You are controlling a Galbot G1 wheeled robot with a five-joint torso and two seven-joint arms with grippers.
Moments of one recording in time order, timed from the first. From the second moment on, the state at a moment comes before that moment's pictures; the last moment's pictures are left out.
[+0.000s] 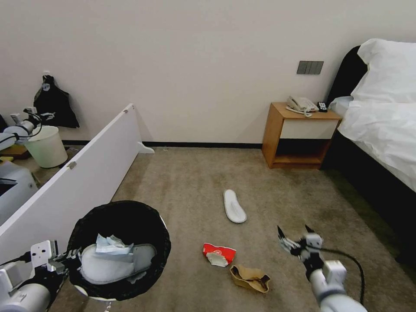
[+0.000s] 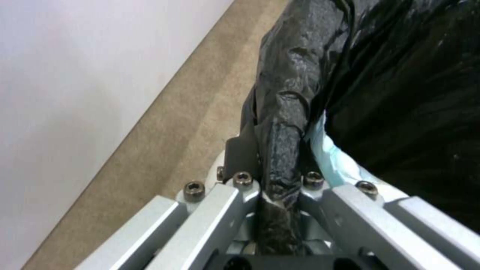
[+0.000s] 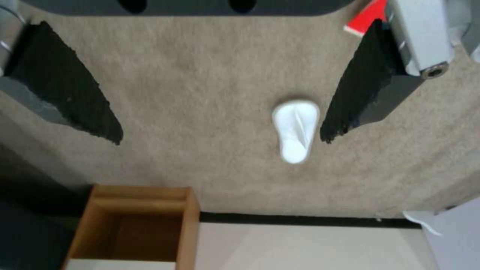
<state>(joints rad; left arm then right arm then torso) 1.74 -1.14 -1.00 -2.42 -1.02 0.66 -0.44 -1.54 1.18 0.52 1.89 0.34 0.00 0.14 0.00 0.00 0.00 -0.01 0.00</state>
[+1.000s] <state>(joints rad) 1.75 -1.16 -0.98 -2.43 -1.00 0.66 -0.44 -1.64 1.22 0.59 1.88 0.29 0.06 0.09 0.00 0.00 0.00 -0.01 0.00</state>
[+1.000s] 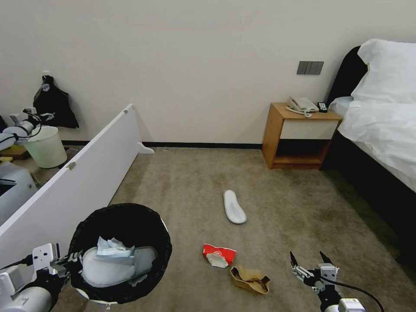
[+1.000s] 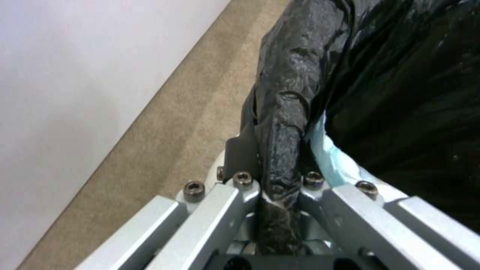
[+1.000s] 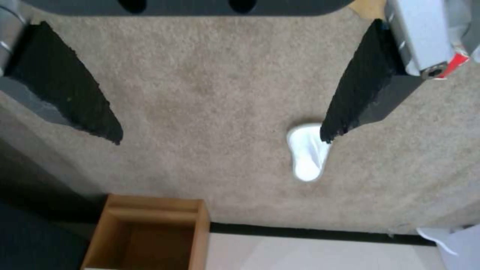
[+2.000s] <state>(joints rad) 1.76 -1.16 -1.00 -2.45 -1.01 0.65 -0.44 -1.57 1.16 0.56 1.83 0.19 -0.05 -0.02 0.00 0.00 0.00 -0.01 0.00</state>
